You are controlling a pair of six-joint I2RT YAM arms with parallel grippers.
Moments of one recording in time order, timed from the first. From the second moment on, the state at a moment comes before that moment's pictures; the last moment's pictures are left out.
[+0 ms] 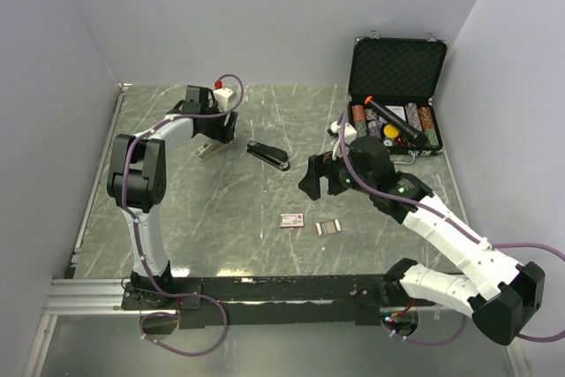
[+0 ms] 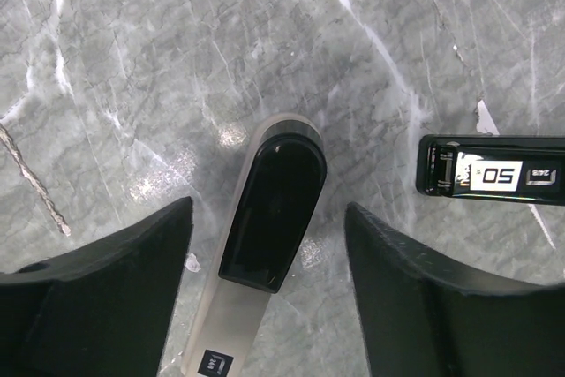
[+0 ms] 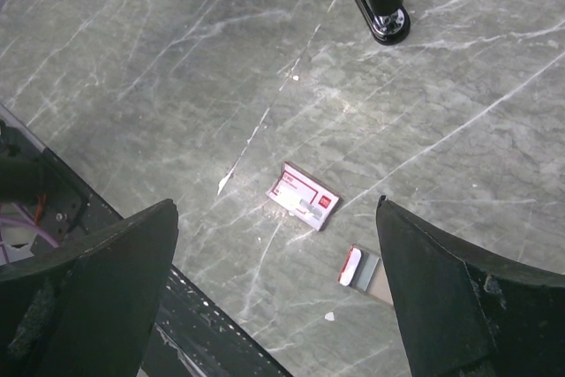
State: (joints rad) left arm -0.18 2.03 1.46 -0.24 0.27 0.22; right arm 0.64 1.00 0.93 -0.47 -0.16 0.31
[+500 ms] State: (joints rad) left arm -0.18 2.05 1.46 -0.25 0.24 0.20; right arm 0.64 0.99 0.90 -0.46 -0.16 0.33
